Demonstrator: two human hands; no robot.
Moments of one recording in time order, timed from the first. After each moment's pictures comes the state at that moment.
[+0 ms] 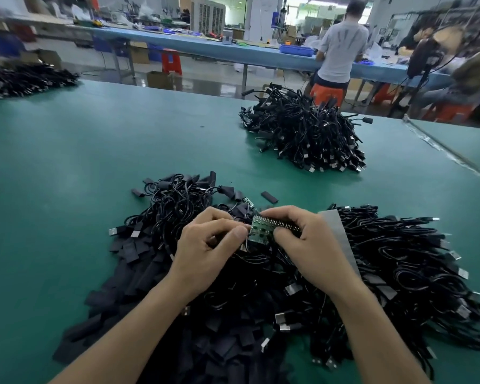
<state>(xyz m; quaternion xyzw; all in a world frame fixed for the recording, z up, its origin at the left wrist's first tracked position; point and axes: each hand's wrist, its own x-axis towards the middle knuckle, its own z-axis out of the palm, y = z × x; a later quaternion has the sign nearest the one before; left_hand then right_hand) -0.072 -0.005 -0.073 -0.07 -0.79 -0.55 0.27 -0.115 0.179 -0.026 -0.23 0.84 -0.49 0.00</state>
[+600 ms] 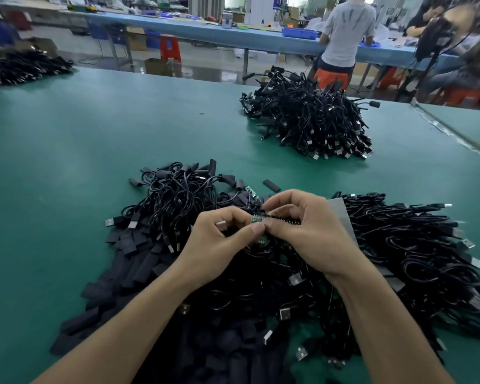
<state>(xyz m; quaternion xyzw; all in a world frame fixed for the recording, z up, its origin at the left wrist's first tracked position) -0.078 0.007 -0.071 -0.09 -0.72 -0.67 0.15 -0.120 0.174 -0.022 -0.18 0.82 -0.54 0.08</state>
